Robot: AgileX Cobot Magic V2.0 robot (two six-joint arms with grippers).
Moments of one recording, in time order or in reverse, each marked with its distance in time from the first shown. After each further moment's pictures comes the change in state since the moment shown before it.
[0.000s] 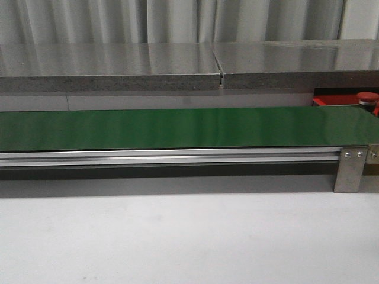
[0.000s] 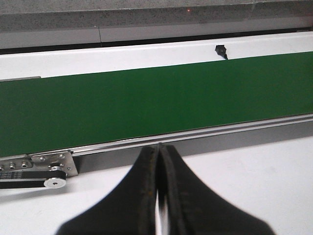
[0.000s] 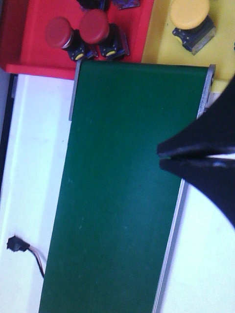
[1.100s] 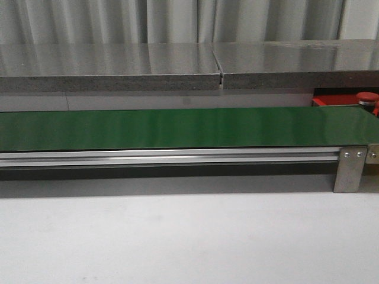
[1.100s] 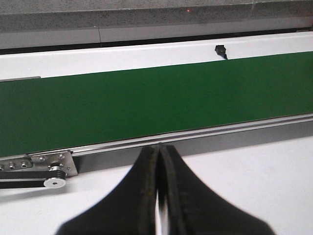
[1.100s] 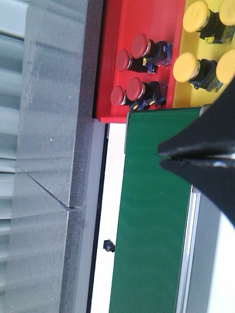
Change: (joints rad) left arm 0.000 0.000 0.000 0.000 0.000 0.000; right arm 0.002 -0.759 0.630 -0.002 -0.423 -0.001
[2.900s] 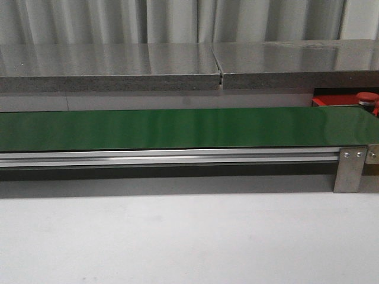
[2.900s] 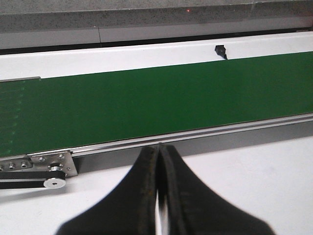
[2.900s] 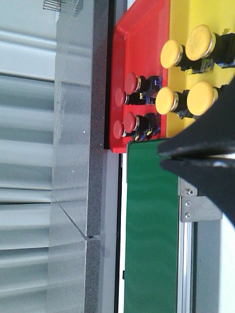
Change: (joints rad) left arm 0.000 0.000 0.000 0.000 0.000 0.000; right arm -0.084 -0.404 0.284 -0.266 -0.049 0.279
